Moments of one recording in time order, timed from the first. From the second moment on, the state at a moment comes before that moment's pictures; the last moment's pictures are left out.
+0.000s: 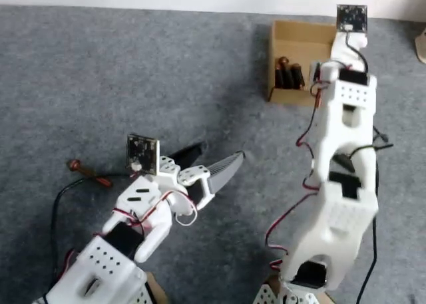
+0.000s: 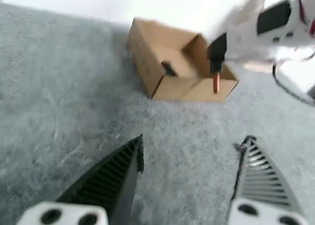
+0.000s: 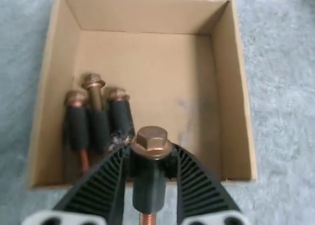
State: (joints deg) left arm 27.6 -69.8 84.5 11.3 28.6; right arm 9.1 29.2 -25.0 46.5 10.7
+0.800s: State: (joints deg) left arm 25.5 -43.8 76.4 6.3 28.6; right arm 8.9 67.0 -78.4 53.1 8.0
